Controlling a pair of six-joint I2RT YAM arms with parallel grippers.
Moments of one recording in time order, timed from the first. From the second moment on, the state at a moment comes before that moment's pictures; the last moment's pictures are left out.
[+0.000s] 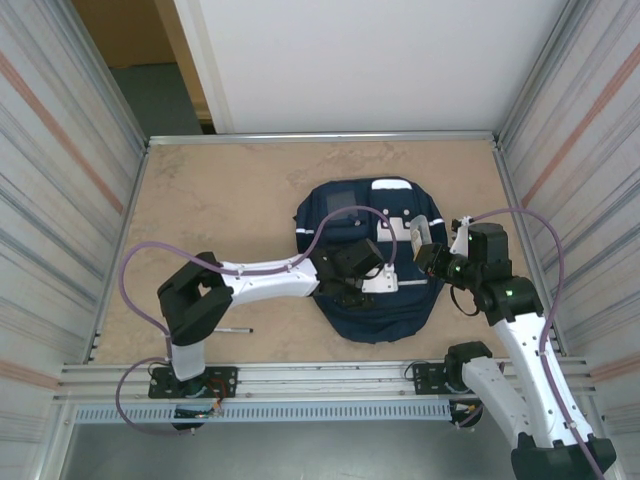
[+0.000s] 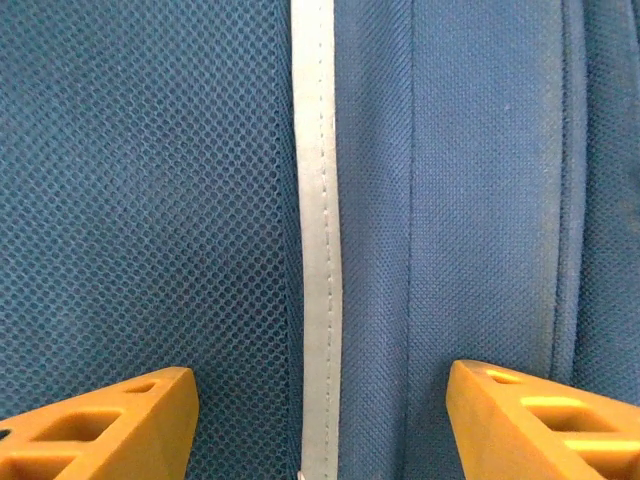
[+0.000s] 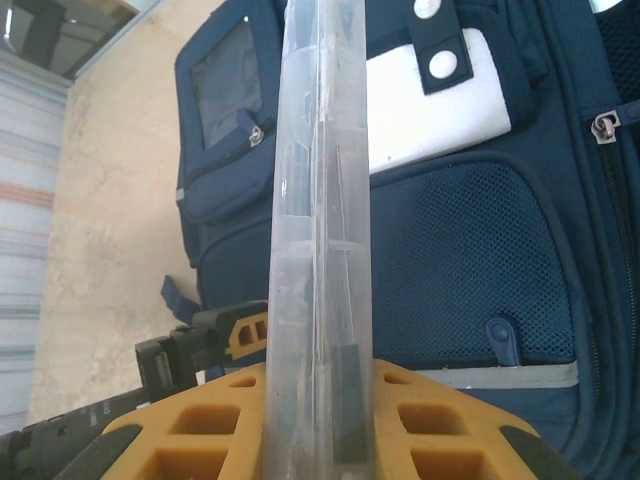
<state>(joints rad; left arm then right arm) -1.12 1.85 1.28 -0.43 -0.05 0.51 0.17 0.69 0.77 -0.79 -0.32 0.59</state>
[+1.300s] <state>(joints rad) -0.97 1.61 1.13 -0.28 0.12 0.42 0.17 0.64 0.80 -0.87 -0.45 0.61</state>
